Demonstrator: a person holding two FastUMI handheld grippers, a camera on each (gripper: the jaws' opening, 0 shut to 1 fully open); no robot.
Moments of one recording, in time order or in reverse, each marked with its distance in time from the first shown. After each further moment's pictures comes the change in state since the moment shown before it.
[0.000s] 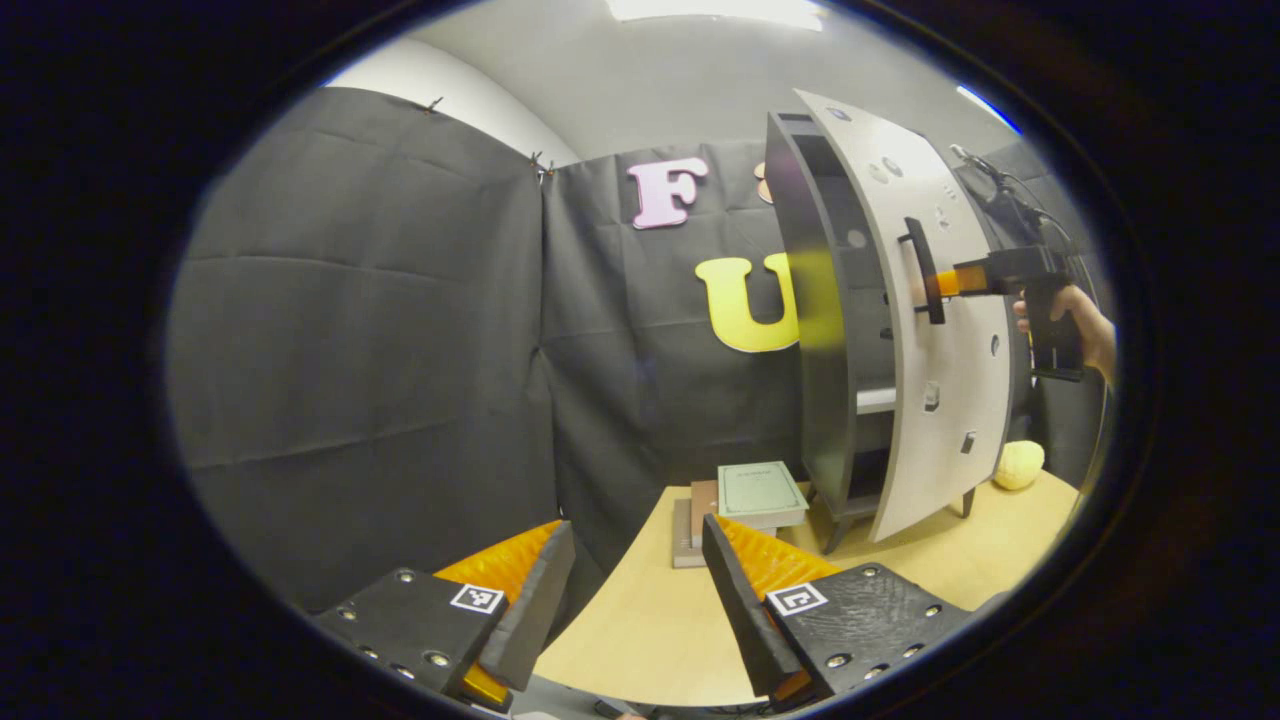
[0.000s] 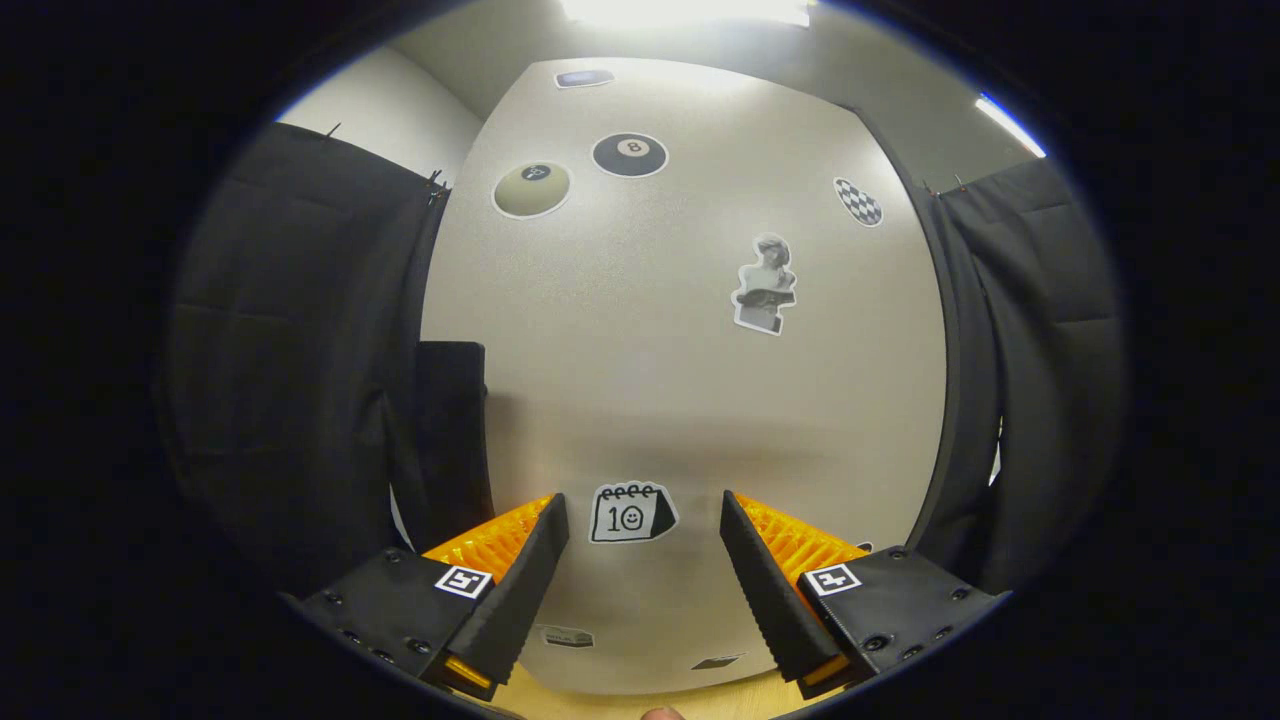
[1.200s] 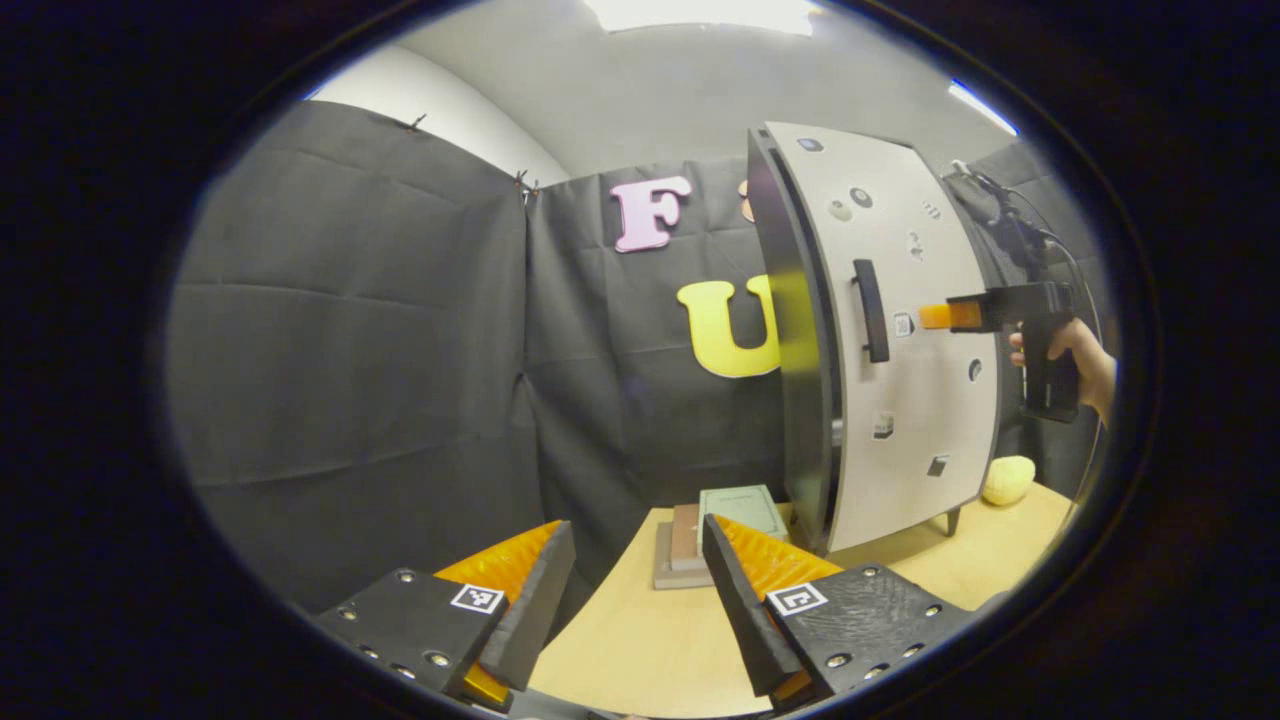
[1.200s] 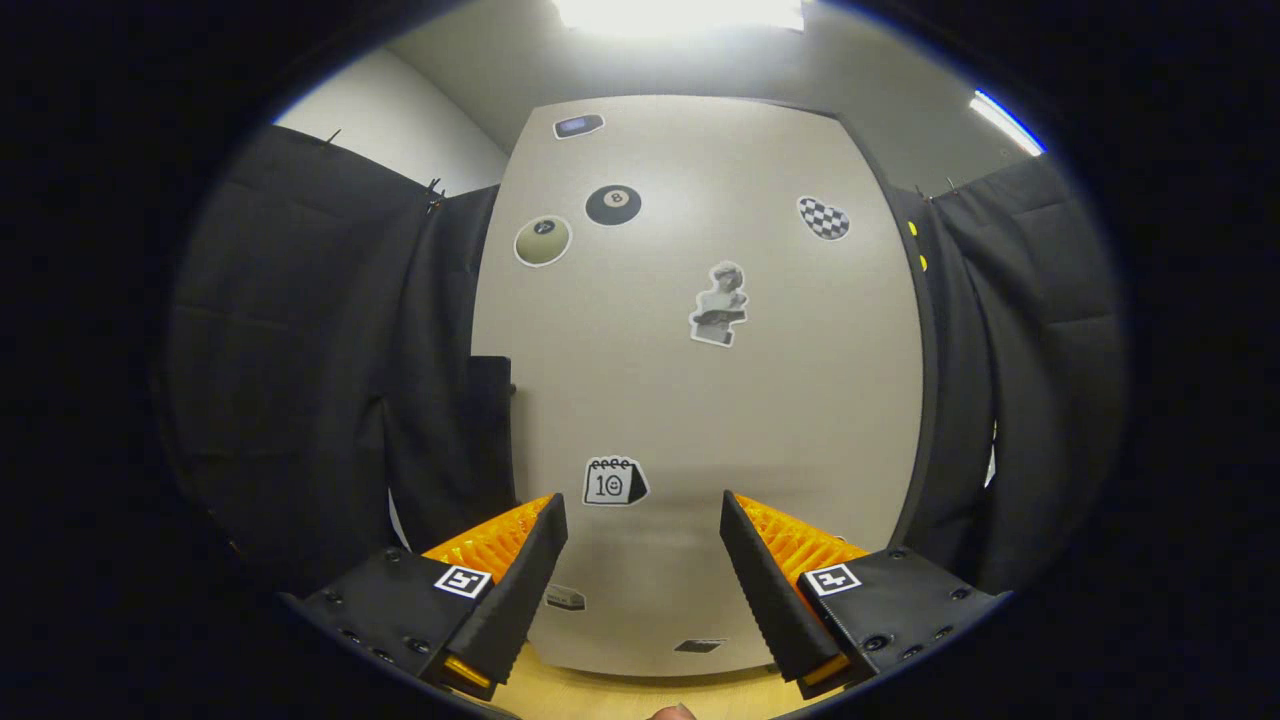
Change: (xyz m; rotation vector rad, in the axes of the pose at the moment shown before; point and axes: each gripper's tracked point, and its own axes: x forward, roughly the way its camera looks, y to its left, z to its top) left arm 0.002 -0.054 0.055 0.009 -0.065 -0.031; right arm -0.075 -0.021 0.006 -0.001 -0.042 0.009
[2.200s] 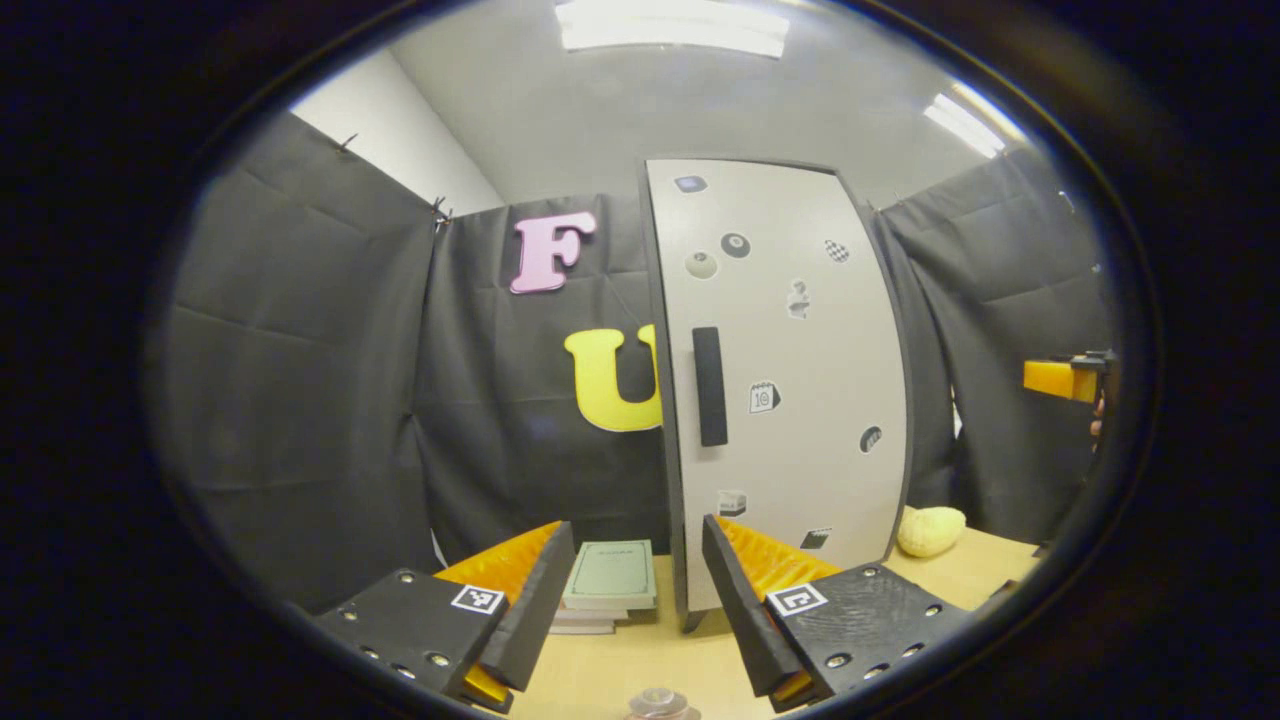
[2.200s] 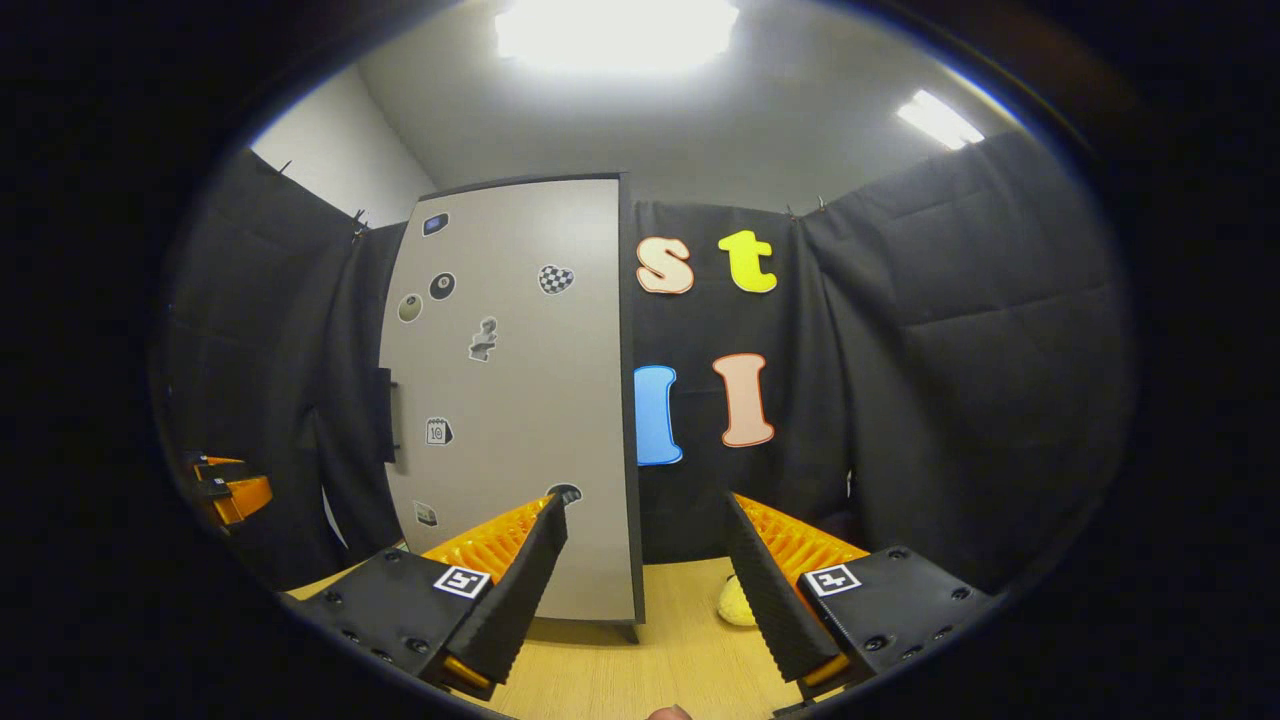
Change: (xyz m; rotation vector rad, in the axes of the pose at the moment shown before) left arm 0.025 -0.178 0.072 -0.020 -0.102 -0.205; right arm -0.199 -0.194 -0.022 0.054 -0.048 -0.258
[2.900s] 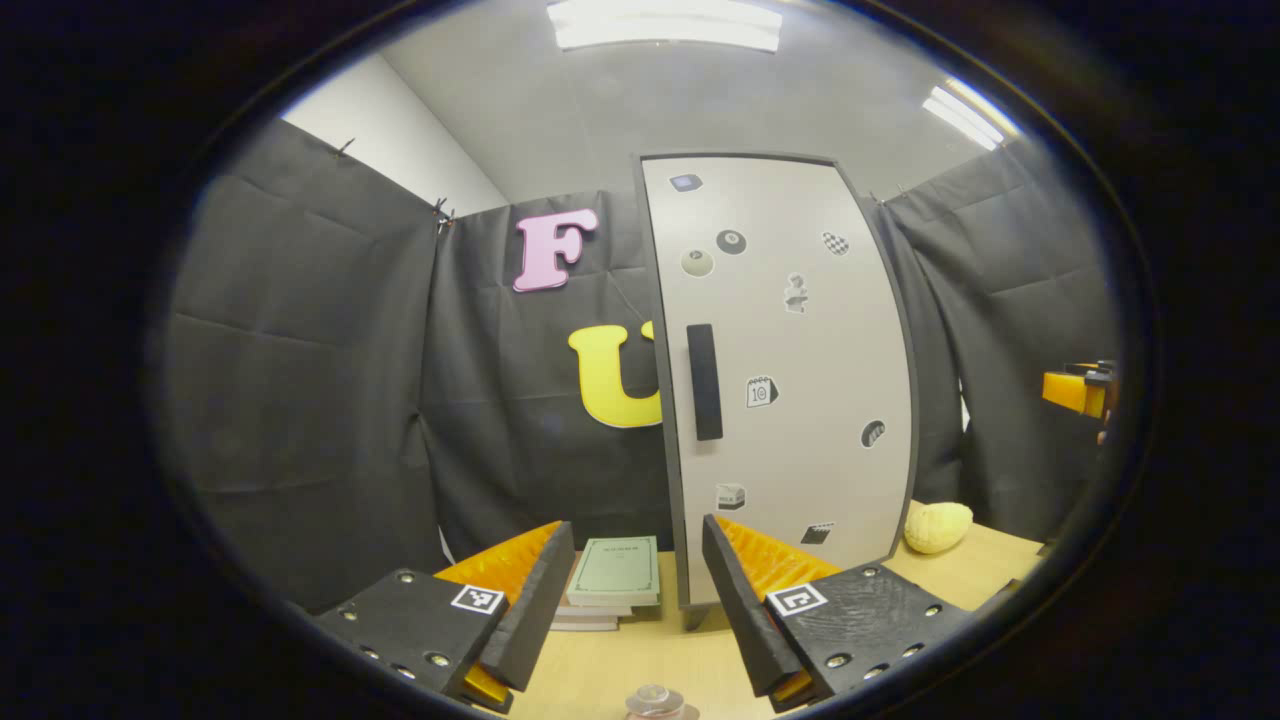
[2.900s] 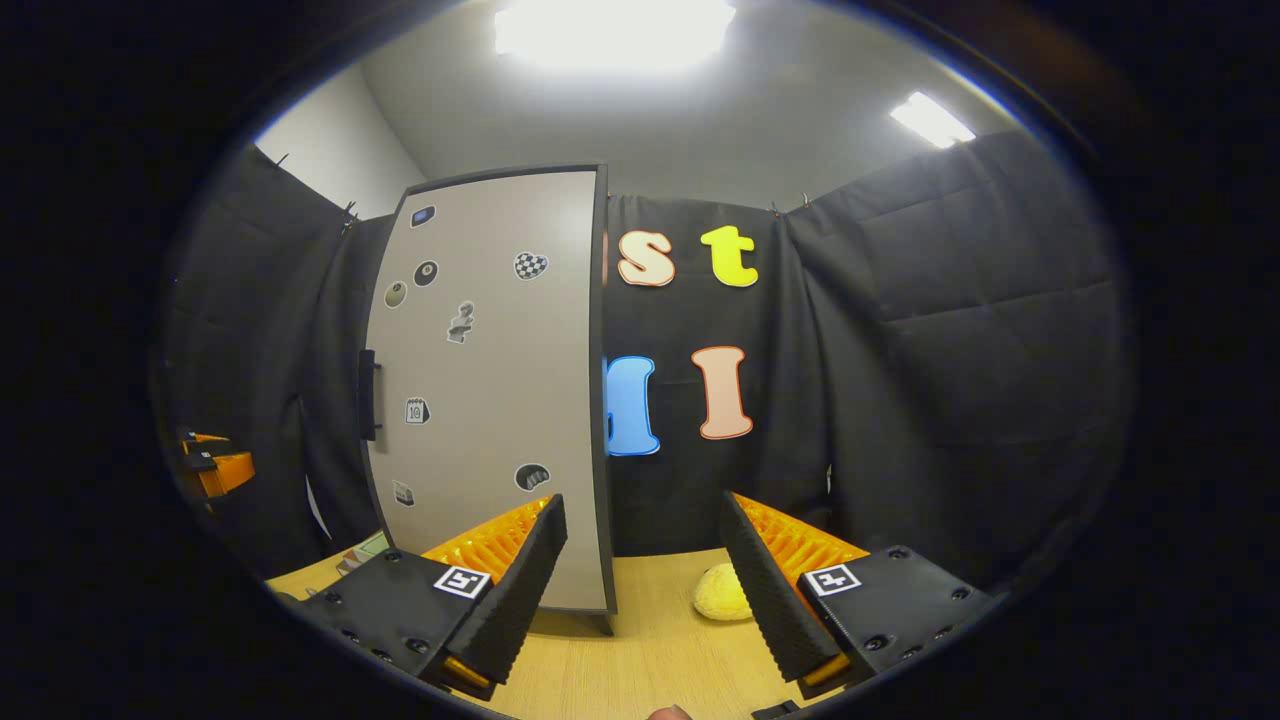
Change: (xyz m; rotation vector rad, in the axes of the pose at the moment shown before) left arm -0.005 -0.007 -0.003 0.013 0.021 0.025; right arm -0.011 -0.023 -0.018 -0.041 0.010 -0.023
